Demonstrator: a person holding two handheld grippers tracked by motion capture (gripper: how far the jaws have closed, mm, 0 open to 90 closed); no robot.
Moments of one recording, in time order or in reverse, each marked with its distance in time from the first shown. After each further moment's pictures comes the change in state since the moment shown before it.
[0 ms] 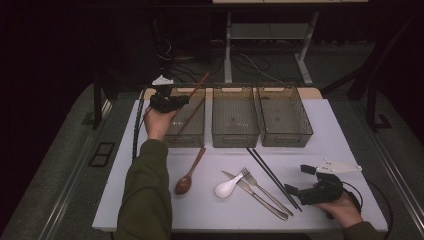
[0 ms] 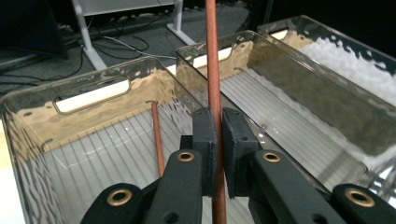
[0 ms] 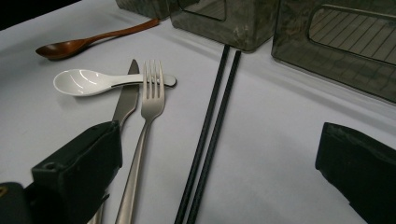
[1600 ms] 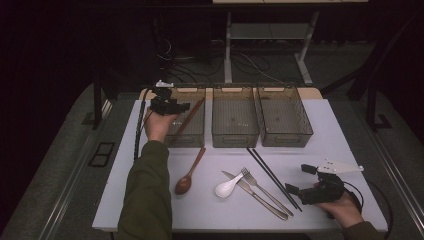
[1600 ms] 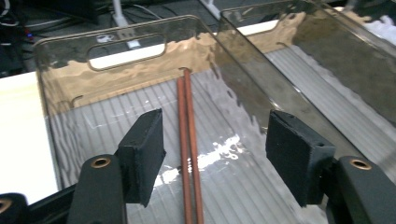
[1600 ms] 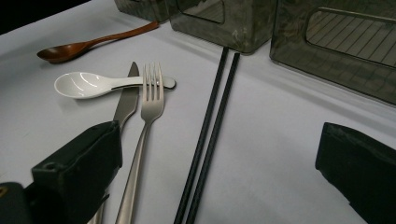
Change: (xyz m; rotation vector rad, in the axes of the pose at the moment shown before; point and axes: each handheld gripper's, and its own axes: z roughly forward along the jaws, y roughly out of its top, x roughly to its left) left arm 0.008 -0.011 0.010 0.103 0.108 -0.058; right arm -0.001 0.000 -0.001 -0.010 0.001 0.007
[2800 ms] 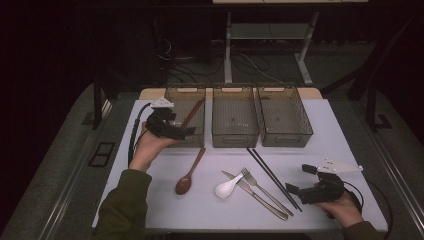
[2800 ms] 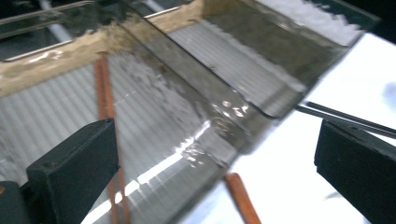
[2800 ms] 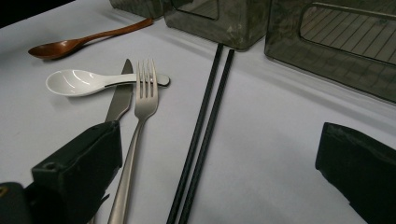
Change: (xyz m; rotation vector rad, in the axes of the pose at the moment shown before) left arm -0.047 -0.040 -0.061 0.006 -0.217 0.150; right arm -0.002 -0.001 0.001 0.008 -0.018 0.003
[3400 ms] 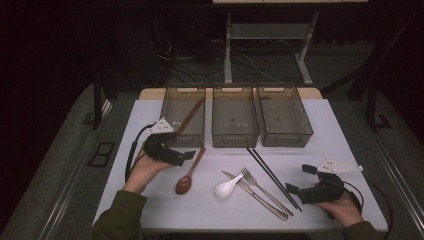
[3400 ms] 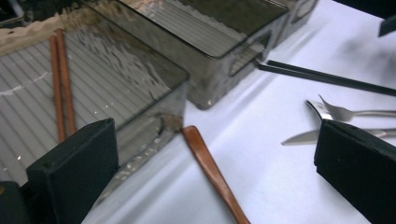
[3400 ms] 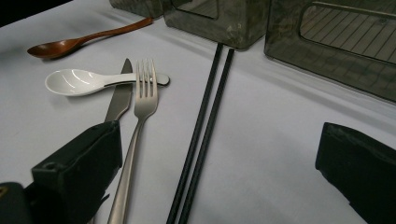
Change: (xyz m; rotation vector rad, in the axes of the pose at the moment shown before) left arm -0.037 -0.046 -0.015 -0.003 -0.045 0.082; right arm 0.000 0.000 0.000 0.002 -0.002 -0.001
